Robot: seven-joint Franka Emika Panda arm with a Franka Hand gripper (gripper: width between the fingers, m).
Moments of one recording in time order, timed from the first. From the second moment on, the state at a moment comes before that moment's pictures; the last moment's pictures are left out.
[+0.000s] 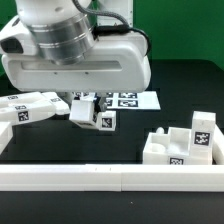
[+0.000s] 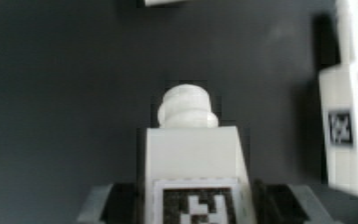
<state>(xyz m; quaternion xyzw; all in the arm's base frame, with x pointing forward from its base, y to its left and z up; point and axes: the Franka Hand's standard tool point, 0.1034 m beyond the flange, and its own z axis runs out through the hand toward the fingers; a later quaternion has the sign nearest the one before) 0.597 -0.067 0.084 -0.98 0.15 0.12 0.06</state>
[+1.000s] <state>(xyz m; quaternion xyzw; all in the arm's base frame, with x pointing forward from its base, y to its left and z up) 0.621 -0.006 0.114 -0.96 0.13 -0.25 0.00</state>
